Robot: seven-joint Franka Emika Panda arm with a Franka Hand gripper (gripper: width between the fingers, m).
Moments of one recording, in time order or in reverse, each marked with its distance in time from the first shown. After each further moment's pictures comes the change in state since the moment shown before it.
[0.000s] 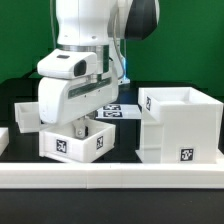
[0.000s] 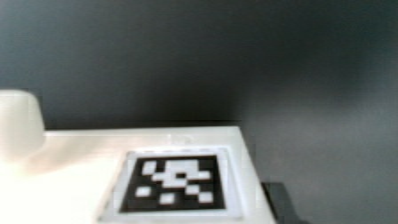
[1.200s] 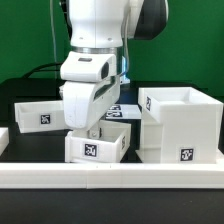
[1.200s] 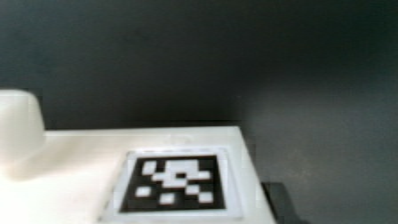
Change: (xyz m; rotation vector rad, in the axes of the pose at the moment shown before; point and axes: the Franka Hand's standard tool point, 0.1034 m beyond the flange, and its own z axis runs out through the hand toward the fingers) arm 0.025 -0.008 0.001 0.018 0.002 -0.169
